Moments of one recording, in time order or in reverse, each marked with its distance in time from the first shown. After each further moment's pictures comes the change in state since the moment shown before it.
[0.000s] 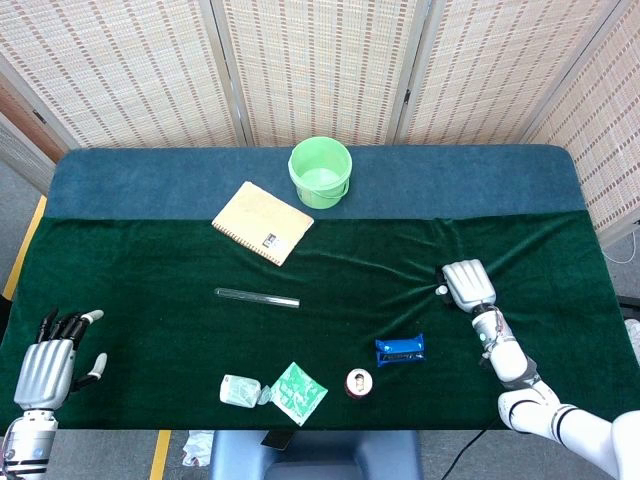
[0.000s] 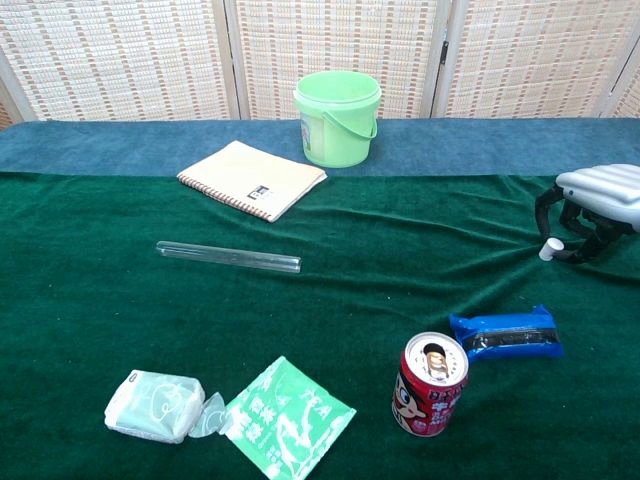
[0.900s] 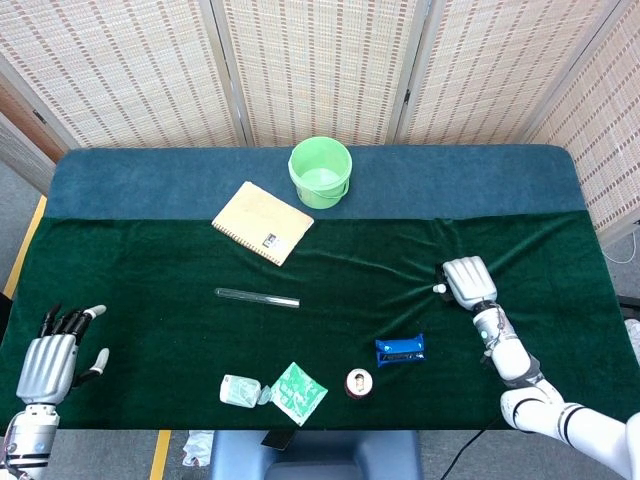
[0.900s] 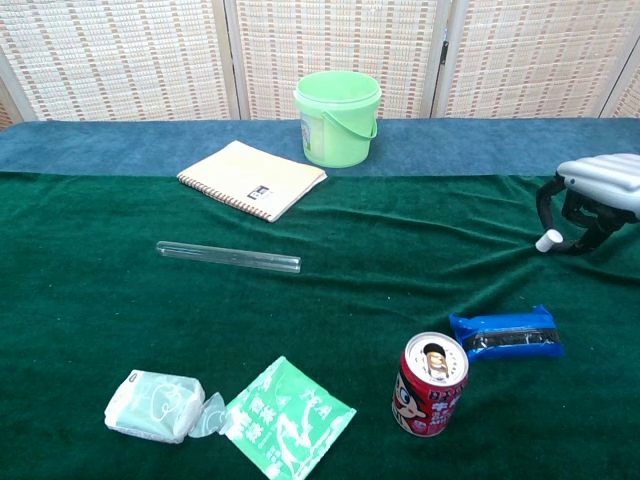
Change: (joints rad) left arm -0.026 -0.001 -0.015 0.021 0.012 -0.016 -0.013; right arm 0.002 0.075 0.018 -0.117 0.028 -0.003 -0.024
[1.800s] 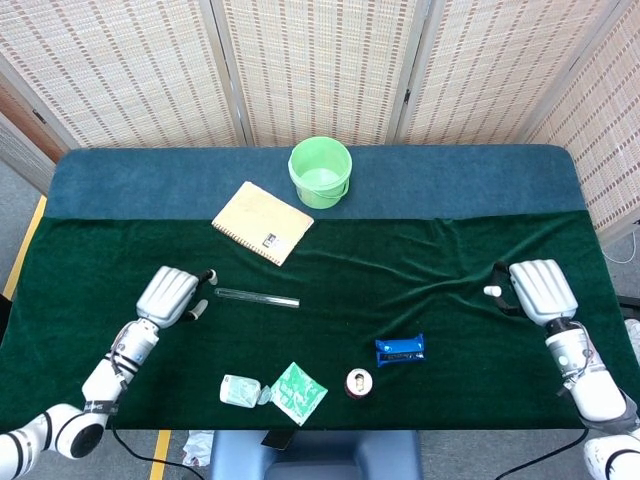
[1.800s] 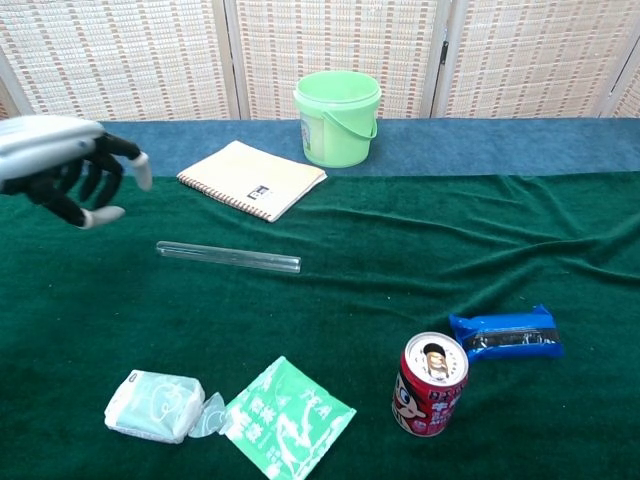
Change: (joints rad) left arm -0.461 -0.161 -0.135 0.169 -0.065 -0.492 0.145; right arm -0.172 0.456 -0.028 -0.486 -0.052 0.200 0.076
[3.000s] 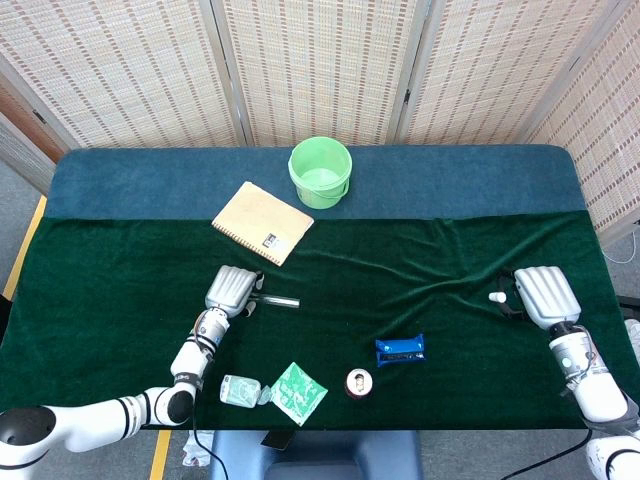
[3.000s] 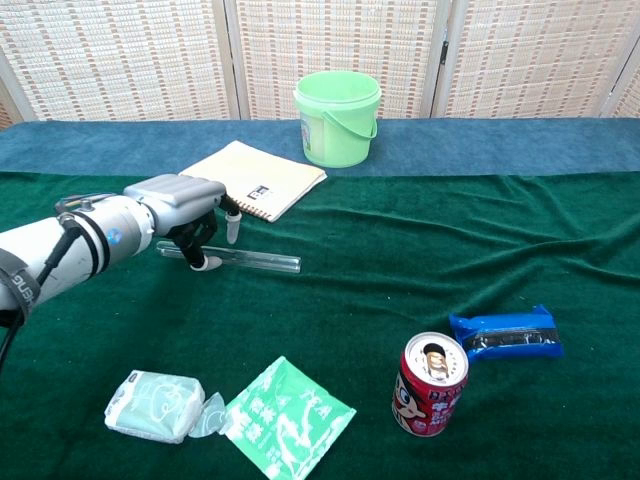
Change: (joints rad) left arm -0.246 -0.369 -0.023 0.237 -0.497 -0.049 0.366; right arm -0.009 -0.036 -0.017 0.076 -0.005 -0.031 0.054
